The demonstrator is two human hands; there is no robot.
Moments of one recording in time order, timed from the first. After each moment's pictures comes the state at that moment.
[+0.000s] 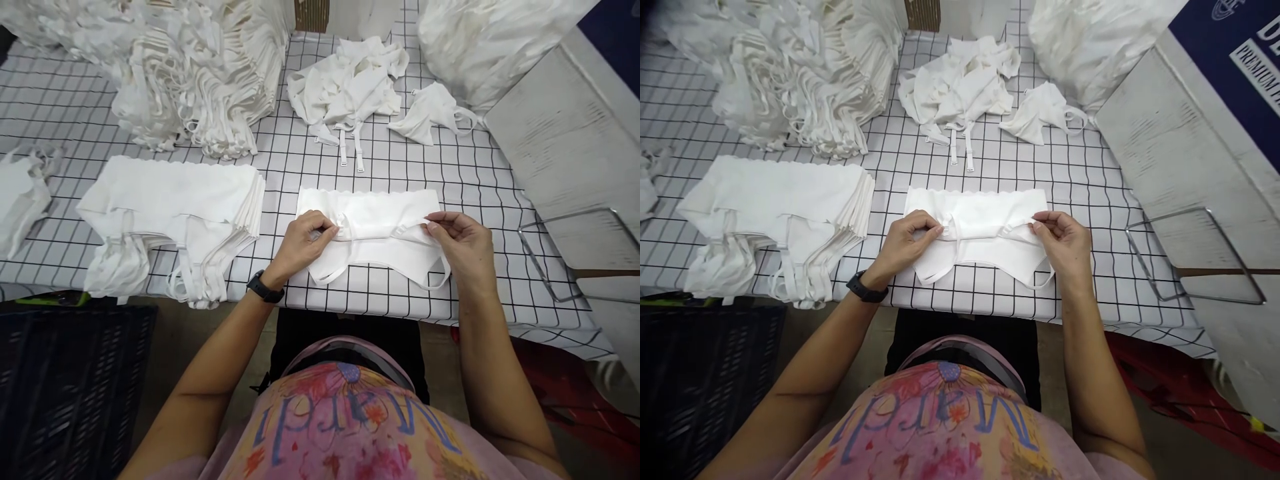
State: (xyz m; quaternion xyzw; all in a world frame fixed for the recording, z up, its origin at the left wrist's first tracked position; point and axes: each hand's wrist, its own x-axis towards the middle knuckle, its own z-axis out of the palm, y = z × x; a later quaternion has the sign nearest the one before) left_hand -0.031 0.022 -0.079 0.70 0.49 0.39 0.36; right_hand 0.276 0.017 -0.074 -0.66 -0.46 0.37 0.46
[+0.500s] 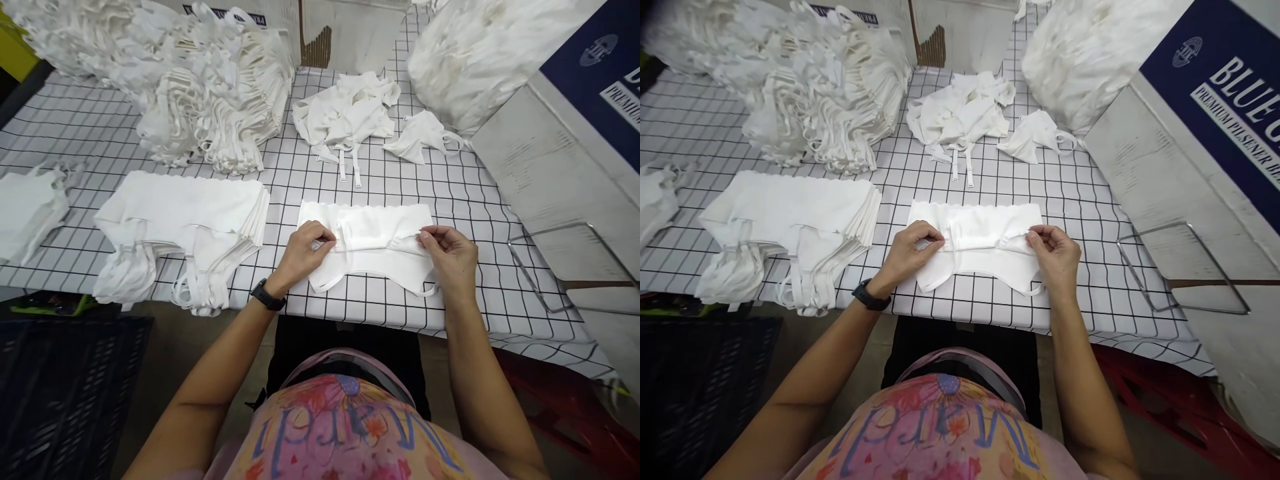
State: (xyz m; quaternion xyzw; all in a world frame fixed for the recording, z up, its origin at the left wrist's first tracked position) left_hand -0.031 0.021 -0.078 0.72 0.50 0.37 0.31; right_hand 0.273 0.018 -0.087 -0.66 -0.46 0.32 0.49
